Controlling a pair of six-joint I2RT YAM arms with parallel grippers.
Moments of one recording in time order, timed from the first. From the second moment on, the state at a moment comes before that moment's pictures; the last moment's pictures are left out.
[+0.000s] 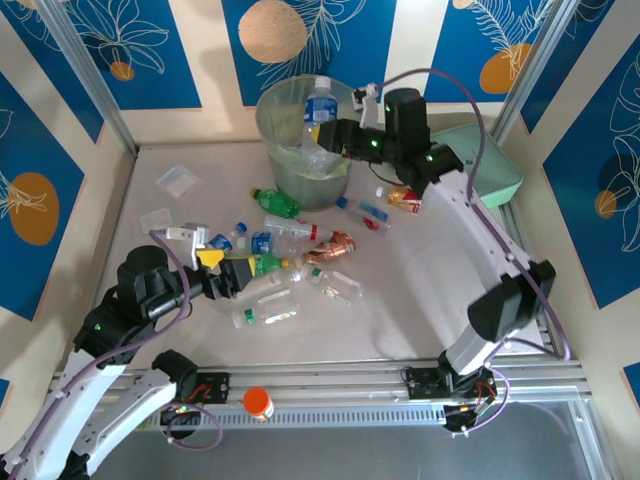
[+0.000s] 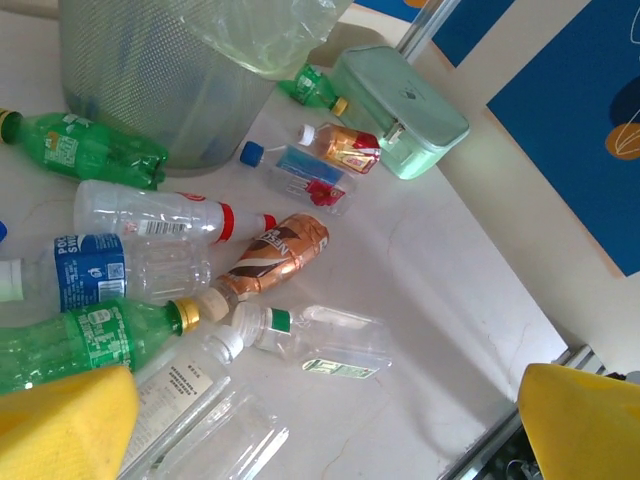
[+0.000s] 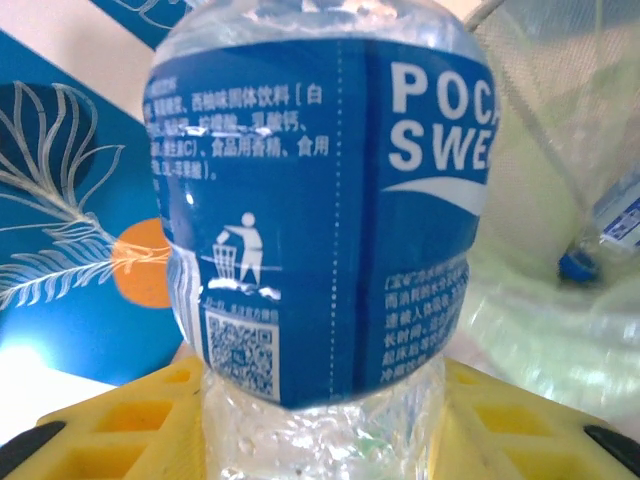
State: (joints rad) left arm -0.53 0.56 0.87 -0.68 0.22 -0.47; right arm 0.44 1.66 1.80 -0.48 -0.51 0.60
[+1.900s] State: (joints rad) left arm -0.55 0.63 0.95 -0.84 -0.02 -0.32; right arm 0.39 2.17 2.63 -0.84 -0.45 0.53
